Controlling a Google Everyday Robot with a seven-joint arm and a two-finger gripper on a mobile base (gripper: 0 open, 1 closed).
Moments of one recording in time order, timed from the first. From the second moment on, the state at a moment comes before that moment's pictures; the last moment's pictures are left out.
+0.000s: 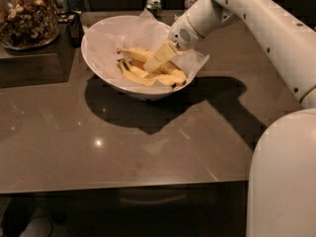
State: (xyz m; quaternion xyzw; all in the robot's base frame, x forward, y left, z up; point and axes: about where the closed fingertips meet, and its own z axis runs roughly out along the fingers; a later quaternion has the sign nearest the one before) arm 0.684 -0.012 0.881 -0.50 0.78 0.26 0.26
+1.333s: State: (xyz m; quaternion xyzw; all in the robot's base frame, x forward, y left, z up) arm 0.678 -0.020 0.897 -0.50 0.77 0.26 0.29
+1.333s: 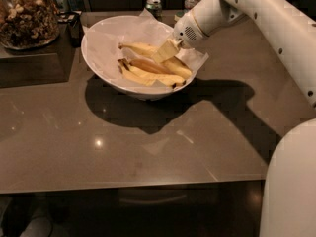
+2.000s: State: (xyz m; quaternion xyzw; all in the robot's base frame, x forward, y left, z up) arm 0.638 -0.028 0.951 -0.56 0.73 0.25 0.31
